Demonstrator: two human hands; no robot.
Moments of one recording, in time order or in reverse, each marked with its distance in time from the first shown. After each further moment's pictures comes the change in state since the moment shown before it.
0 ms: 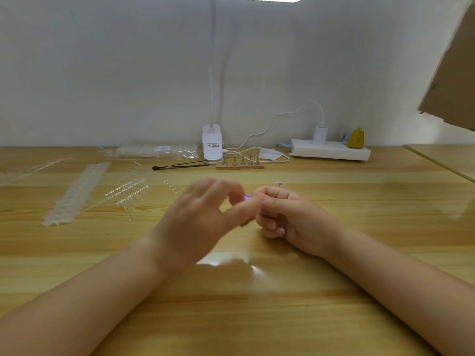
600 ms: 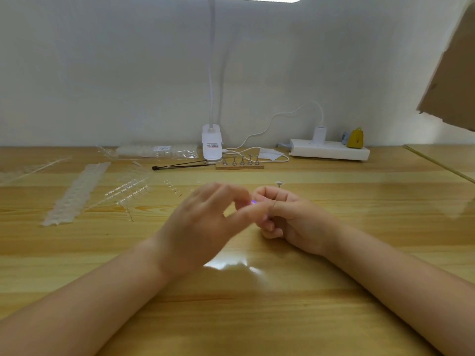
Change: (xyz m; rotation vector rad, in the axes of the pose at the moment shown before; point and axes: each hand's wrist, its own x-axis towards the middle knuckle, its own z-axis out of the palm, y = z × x) left_hand 0.000 0.003 0.002 -0.042 0.027 0.088; right_hand -0.001 0.000 -0.001 -0.010 -0.029 0.007
